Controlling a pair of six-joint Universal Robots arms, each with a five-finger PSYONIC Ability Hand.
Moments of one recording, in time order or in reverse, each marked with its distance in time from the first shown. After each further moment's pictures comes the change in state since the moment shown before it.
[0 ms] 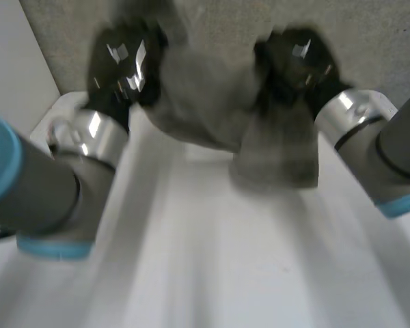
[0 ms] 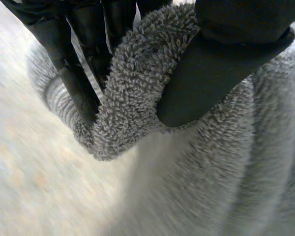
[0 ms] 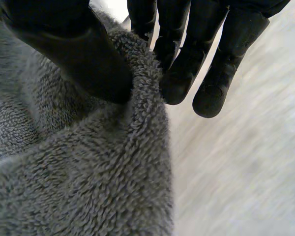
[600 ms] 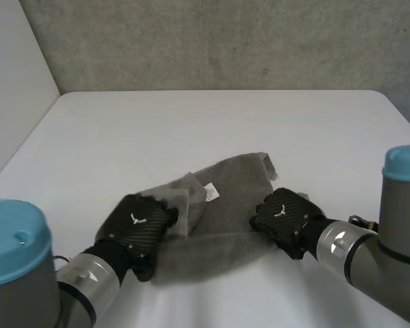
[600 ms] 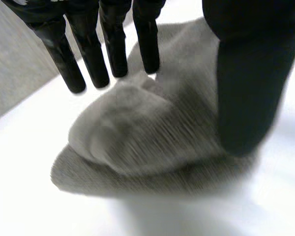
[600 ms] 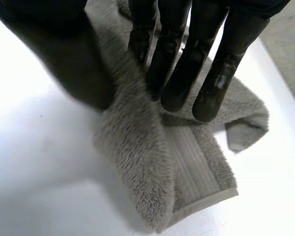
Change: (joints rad) left arm -0.058 0.103 -0.297 -0.556 -0.004 0.207; right arm 0.002 -0.049 0.383 0.455 -0.018 -0.600; left_hand -0.760 -0.810 -0.807 -0.810 -0.779; right_hand -0.335 -0.337 -0.353 -0.344 -0.339
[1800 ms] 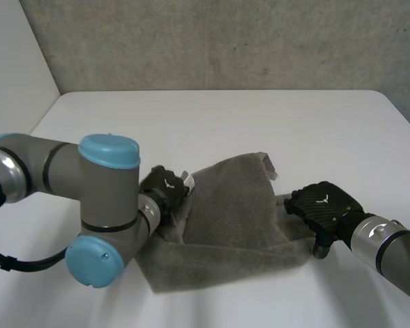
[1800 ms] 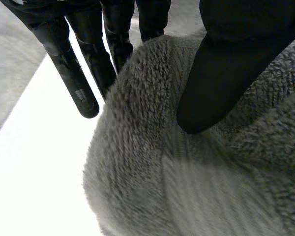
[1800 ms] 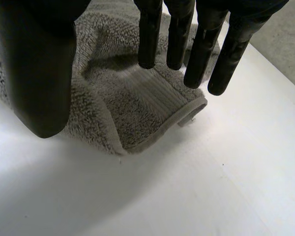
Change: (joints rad) left arm 0.025 -0.561 0.607 -0.143 -0.041 0.361; right arm -0.203 -0.018 0.103 -0.102 -0.011 0.218; left_hand 0.568 0.567 0.564 0.568 0.562; right_hand -0.527 -0.509 -0.523 -0.527 -0.570
